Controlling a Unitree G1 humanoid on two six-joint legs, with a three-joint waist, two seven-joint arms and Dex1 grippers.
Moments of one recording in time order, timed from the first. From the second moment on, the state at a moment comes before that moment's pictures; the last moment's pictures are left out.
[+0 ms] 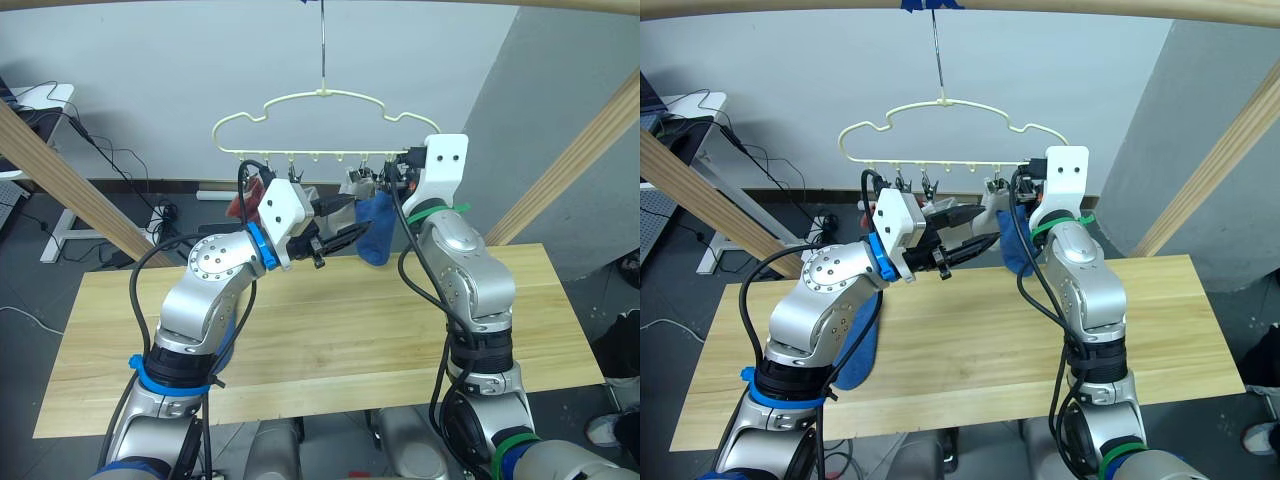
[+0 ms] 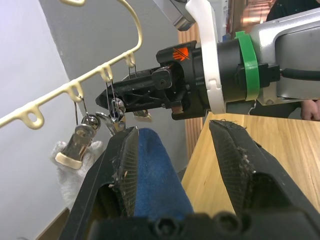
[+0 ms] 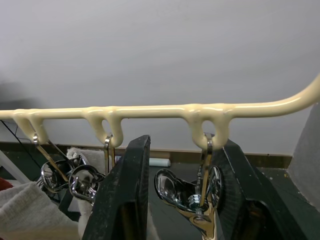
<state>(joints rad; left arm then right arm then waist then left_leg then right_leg) -0.53 0.41 -0.10 -0.25 -0.37 0.39 -0.75 -0.68 0.04 -0.03 -0.20 0.12 0.71 -0.04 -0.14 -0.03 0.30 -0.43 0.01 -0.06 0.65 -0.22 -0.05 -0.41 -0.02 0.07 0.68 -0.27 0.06</state>
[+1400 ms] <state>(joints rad) -0.15 0.35 0.26 0.19 -0.22 0.38 -0.28 -0.72 -0.01 -0.05 -0.17 0.12 0.69 -0.02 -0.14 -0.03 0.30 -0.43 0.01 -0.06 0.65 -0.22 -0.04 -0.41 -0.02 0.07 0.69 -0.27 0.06</state>
